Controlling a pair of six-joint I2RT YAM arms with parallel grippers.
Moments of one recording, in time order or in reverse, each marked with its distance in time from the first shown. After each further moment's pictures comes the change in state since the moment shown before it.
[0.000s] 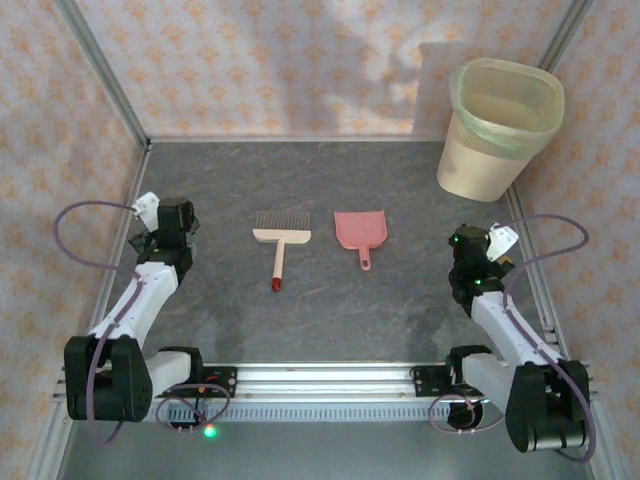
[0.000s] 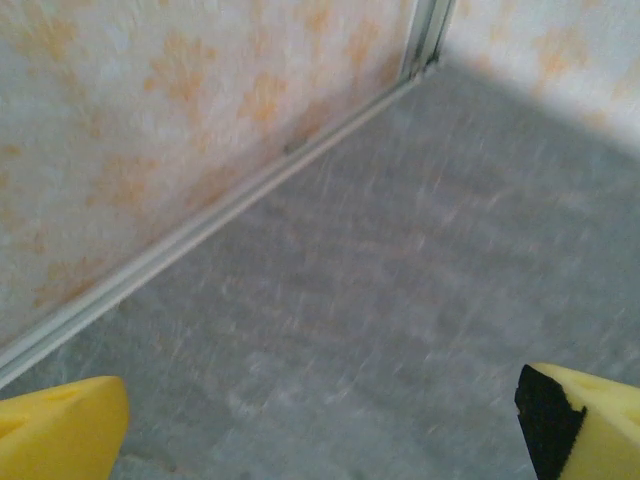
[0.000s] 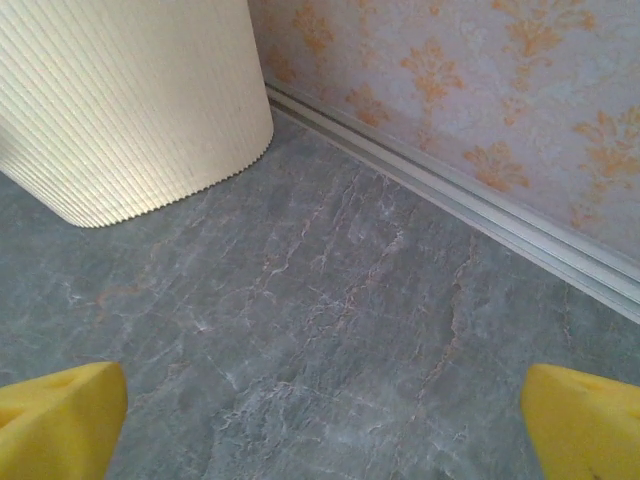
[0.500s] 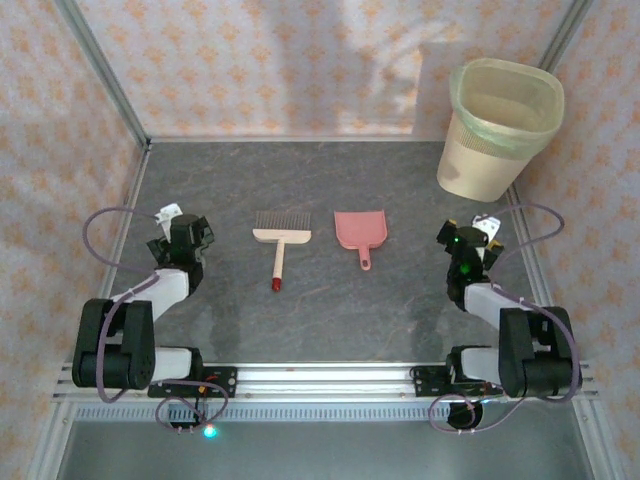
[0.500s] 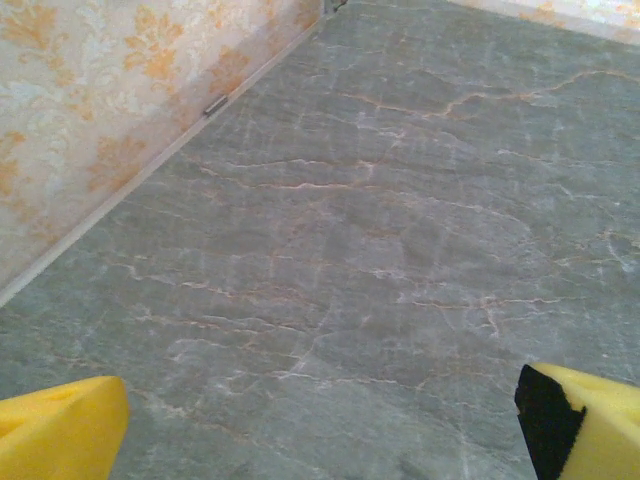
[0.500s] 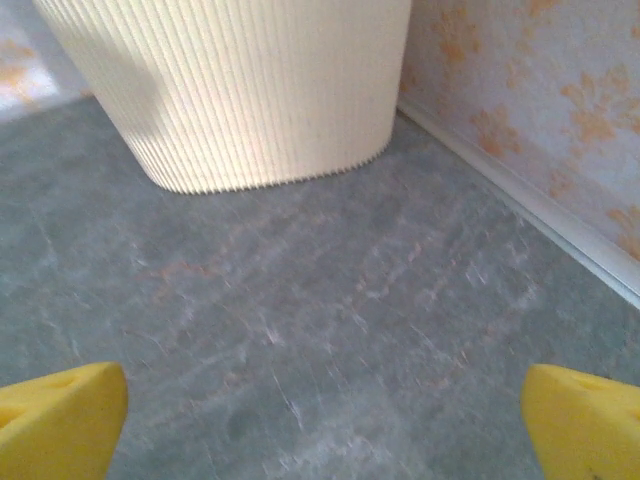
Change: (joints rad) left arm -0.020 0.159 -0.206 0.466 0.108 0.183; right arm -0.060 0.267 -0.078 0.517 -0.232 -0.274
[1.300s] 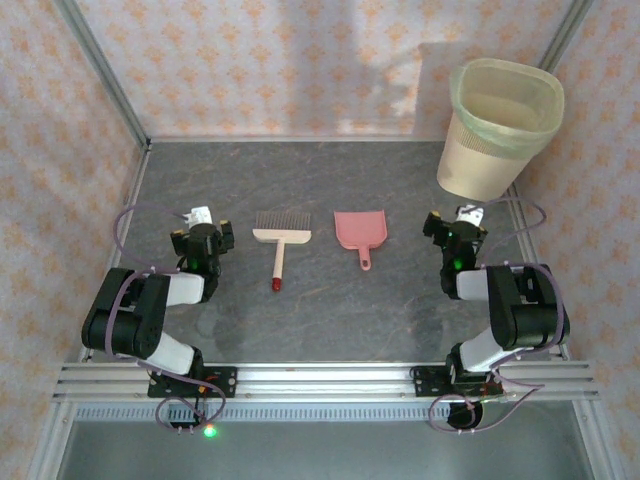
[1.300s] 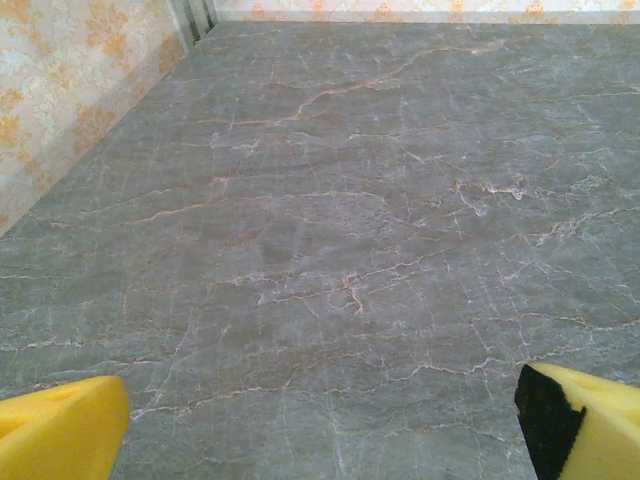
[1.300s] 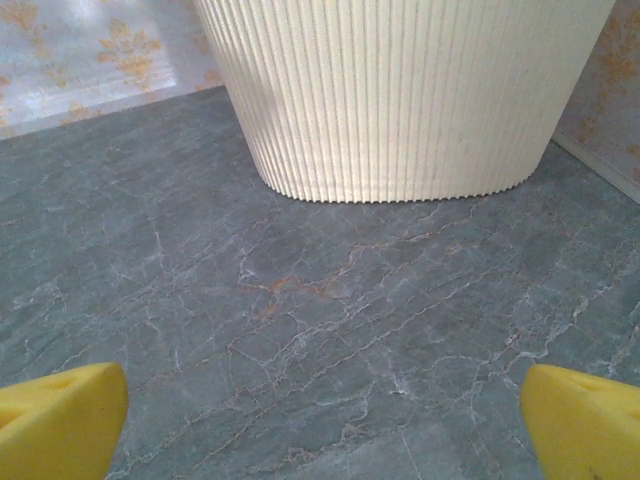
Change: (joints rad) left arm -0.105 0.176 -0.080 0.372 0.057 0.187; right arm 0.016 0.259 0.054 0.261 -0.156 -0.066
